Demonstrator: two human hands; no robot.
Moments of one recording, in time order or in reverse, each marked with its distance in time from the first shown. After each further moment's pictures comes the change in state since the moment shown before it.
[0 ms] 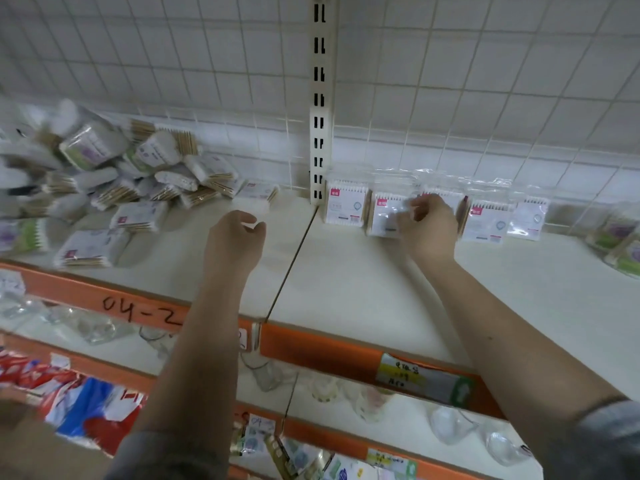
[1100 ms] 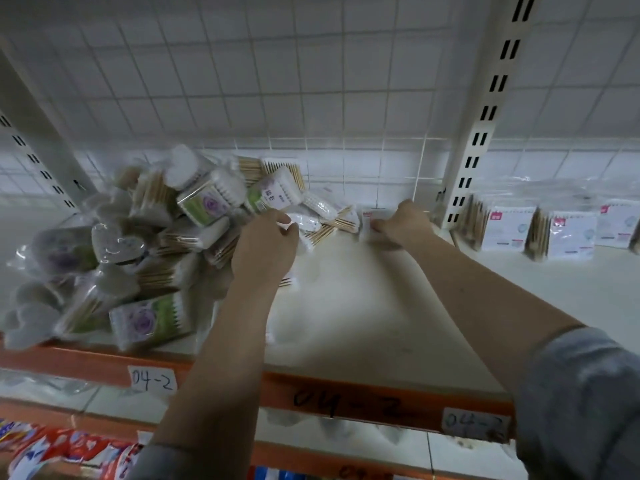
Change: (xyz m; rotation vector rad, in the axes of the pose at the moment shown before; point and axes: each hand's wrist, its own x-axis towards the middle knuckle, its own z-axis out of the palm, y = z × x) left_hand 0.175 -0.109 -0.098 0.046 -0.127 0.228; right_hand 0.004 -0.139 0.240 -0.324 -0.322 0.303
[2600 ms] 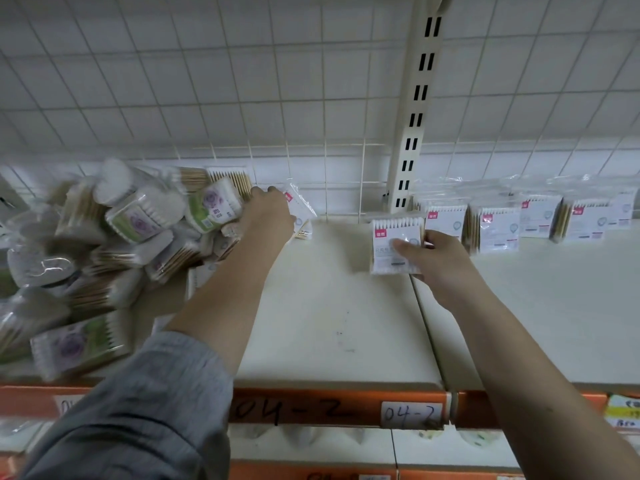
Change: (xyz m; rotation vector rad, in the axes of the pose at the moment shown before) left_hand 0.039 0.074 0.049 0.460 -0.175 0.103; right_hand -0.069 0.091 -0.065 0.769 0.022 -0.003
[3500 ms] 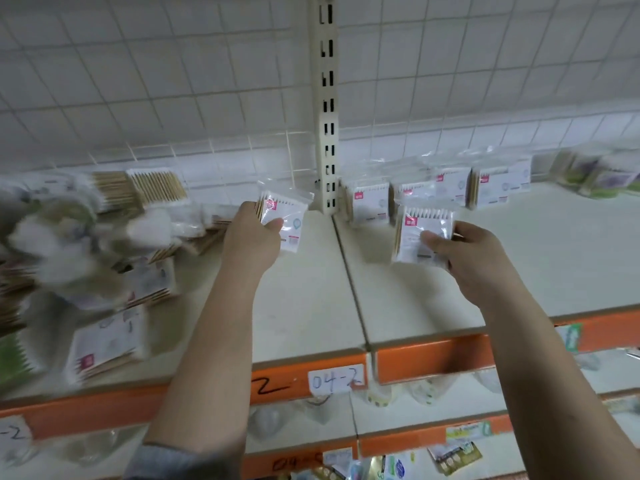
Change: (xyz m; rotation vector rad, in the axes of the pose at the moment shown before) left_hand -0.084 0.059 0.016 -0.676 0.028 0.027; right_hand -0.042 0.010 -0.118 0.013 0.227 -0.042
